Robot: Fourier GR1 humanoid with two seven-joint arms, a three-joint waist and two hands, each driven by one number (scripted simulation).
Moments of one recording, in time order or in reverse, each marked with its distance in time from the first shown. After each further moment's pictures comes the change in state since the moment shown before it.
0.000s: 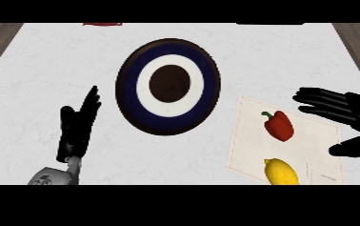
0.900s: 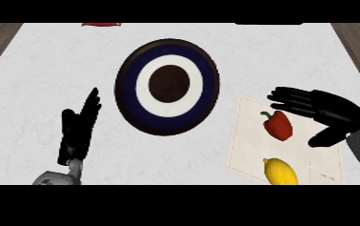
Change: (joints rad) left arm 0.028 -0.046 0.034 -0.024 -0.062 -0.025 0.012; right arm -0.136 0.132 0.093 0.230 0.197 -0.080 -0.025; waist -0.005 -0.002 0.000
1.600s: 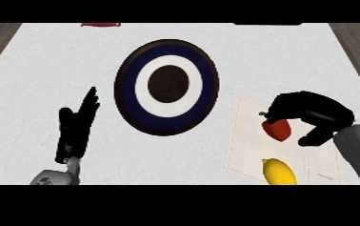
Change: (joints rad) left arm -0.003 -0.023 0.054 0.018 -0.028 -0.049 -0.005; right arm -0.023 0.067 0.001 0.051 0.086 -0.038 -0.013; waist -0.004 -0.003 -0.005
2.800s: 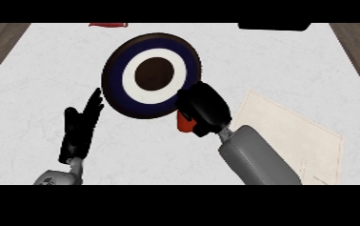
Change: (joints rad) left arm 0.001 -0.017 -0.007 -0.006 -0.018 -0.027 0.025; right arm -0.121 0.564 0.220 -0.214 0.311 -0.176 1.011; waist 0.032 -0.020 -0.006
